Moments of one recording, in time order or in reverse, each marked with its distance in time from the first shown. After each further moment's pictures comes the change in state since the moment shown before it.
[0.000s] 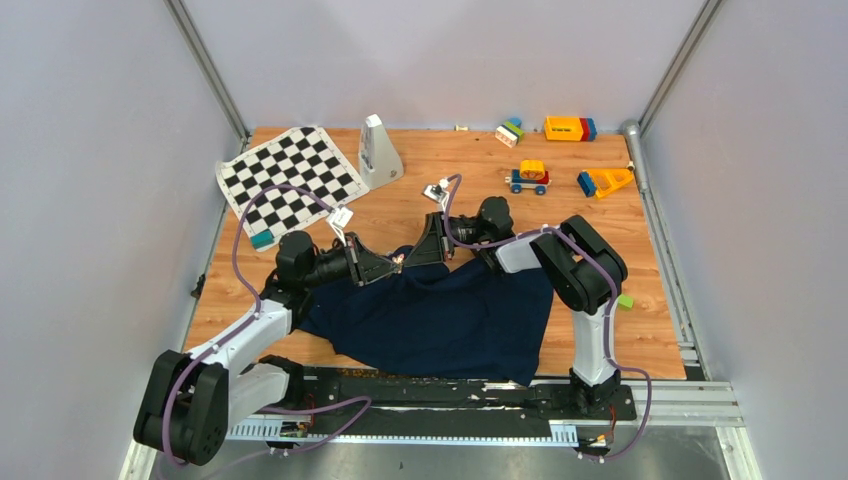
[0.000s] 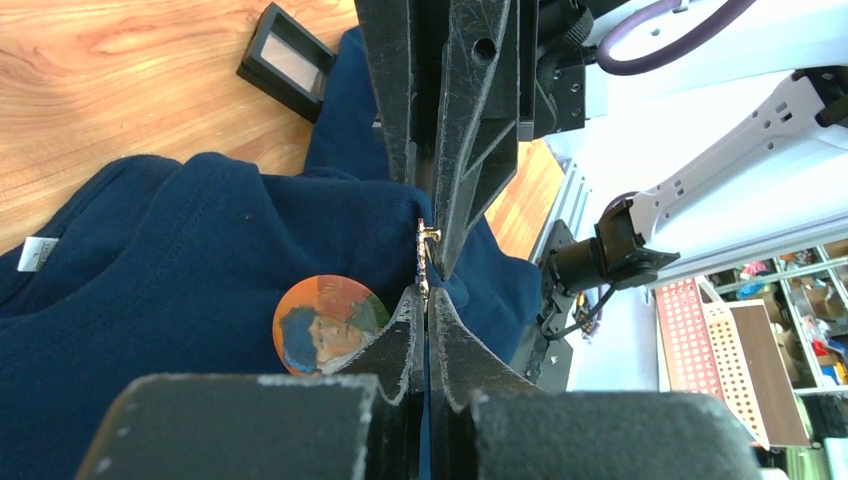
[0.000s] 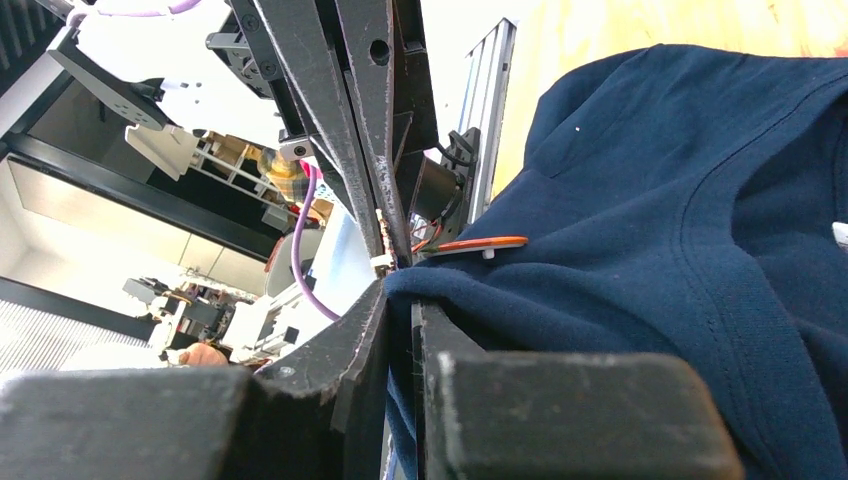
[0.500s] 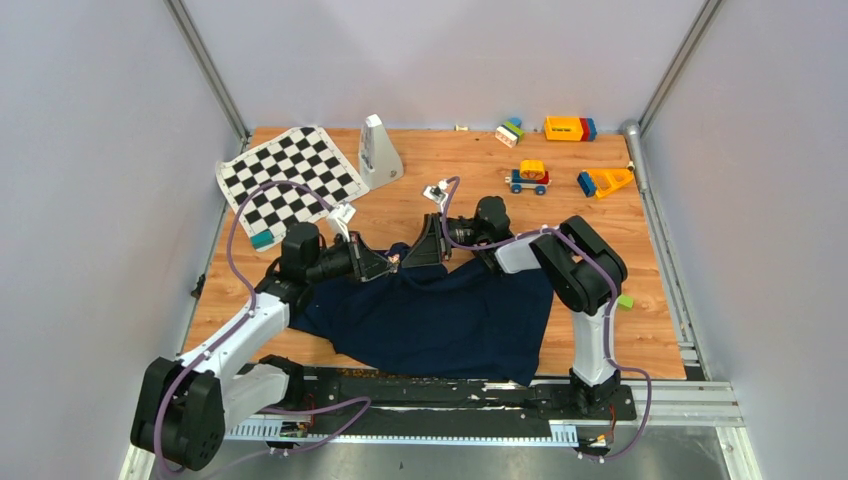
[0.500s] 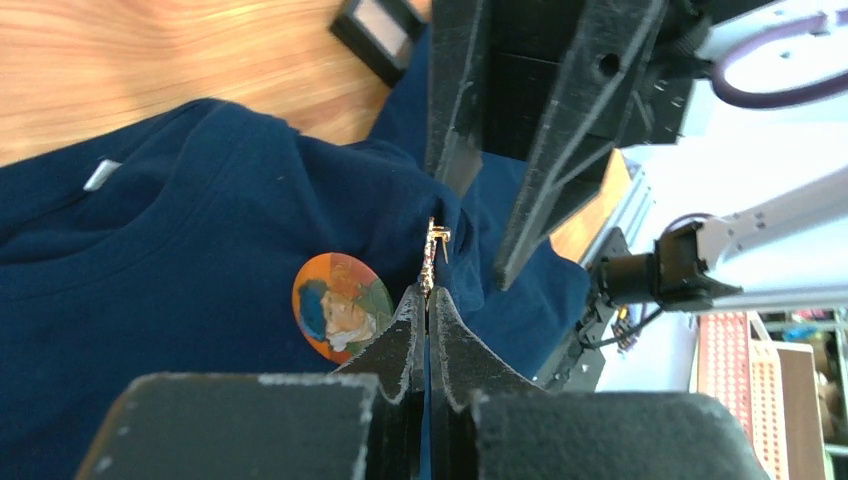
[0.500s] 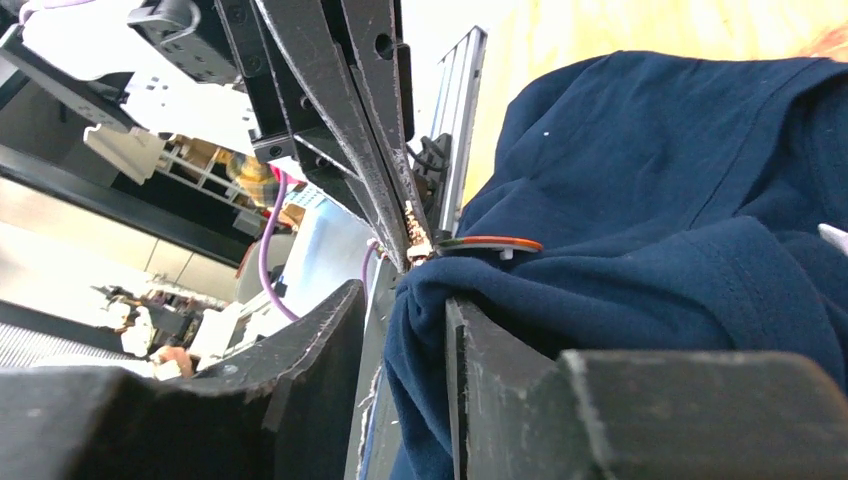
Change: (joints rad) left arm -0.010 -0.024 0.090 -0.310 -0.135 0.093; right arm 0.007 -0.002 0.002 -0.072 0.021 -0.103
